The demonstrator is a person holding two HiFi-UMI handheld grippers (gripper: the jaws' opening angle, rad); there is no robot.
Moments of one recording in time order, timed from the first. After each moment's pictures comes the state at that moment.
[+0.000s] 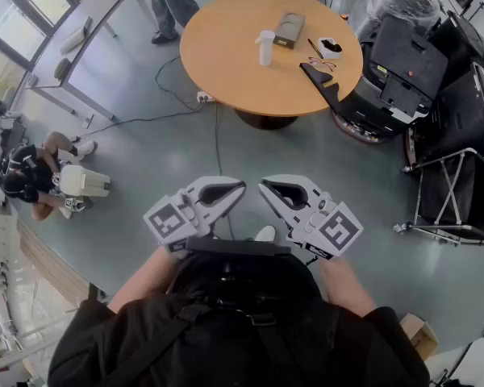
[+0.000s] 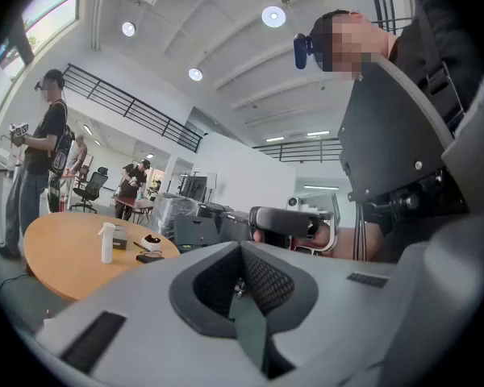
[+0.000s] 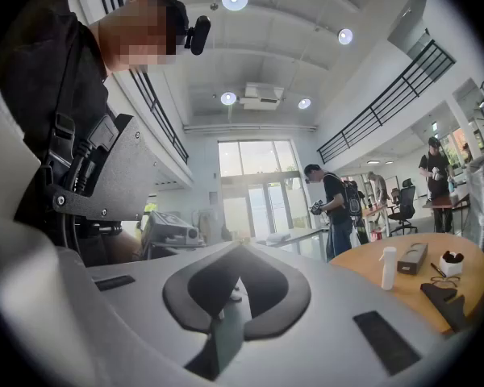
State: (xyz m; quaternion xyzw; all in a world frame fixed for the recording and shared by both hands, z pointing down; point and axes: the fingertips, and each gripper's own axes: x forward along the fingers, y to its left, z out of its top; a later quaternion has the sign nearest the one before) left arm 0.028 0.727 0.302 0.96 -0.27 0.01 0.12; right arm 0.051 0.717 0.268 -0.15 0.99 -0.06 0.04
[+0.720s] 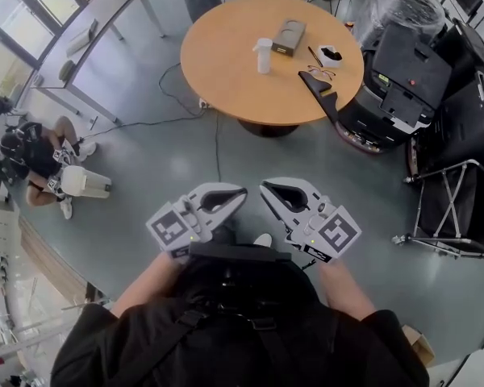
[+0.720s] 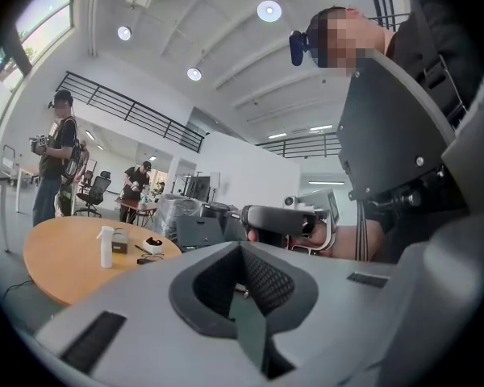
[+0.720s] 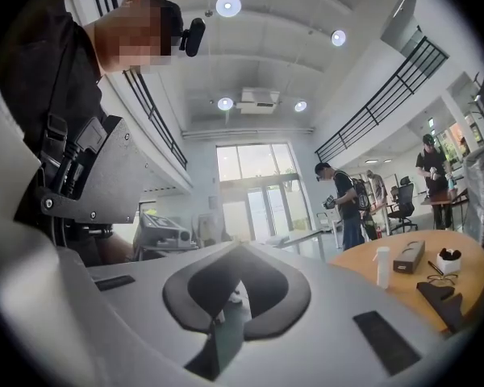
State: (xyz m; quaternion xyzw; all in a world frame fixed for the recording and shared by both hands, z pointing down) left arm 0.081 0.706 0.304 0.95 -0.28 0.02 0.10; right arm 0.102 0.684 0.271 -0.16 0.98 -0.07 0.05
